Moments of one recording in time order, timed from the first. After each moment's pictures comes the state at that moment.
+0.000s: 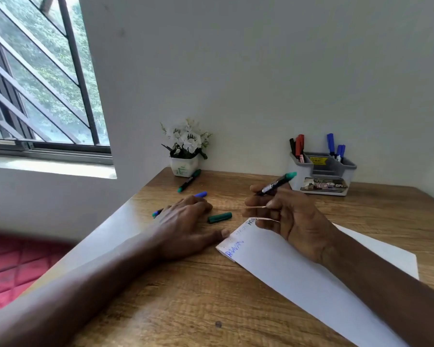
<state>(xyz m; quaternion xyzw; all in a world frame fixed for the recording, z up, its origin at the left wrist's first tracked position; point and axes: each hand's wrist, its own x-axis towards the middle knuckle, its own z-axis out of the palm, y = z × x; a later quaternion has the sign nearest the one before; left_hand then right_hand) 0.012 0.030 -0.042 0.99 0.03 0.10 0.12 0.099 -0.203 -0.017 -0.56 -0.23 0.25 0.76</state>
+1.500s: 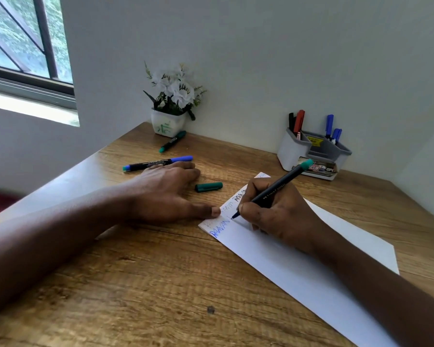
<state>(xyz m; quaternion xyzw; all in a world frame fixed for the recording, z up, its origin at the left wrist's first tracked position) 0.015 0.030 -0.024 0.99 0.03 -0.03 0.15 0.079 -0.192 -0.026 -0.81 -0.37 0.08 0.46</state>
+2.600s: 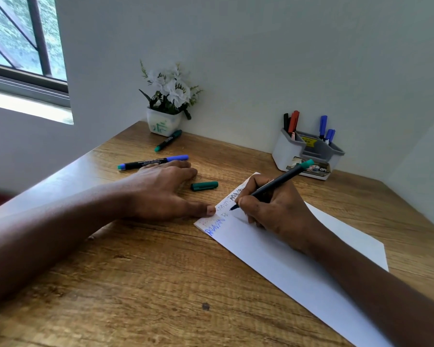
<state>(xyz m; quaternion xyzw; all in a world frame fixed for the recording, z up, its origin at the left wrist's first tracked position) 0.016 0.031 -0.024 0.99 0.04 -0.04 0.16 0.081 -0.191 -0.029 -0.80 -0.35 0.06 0.49</state>
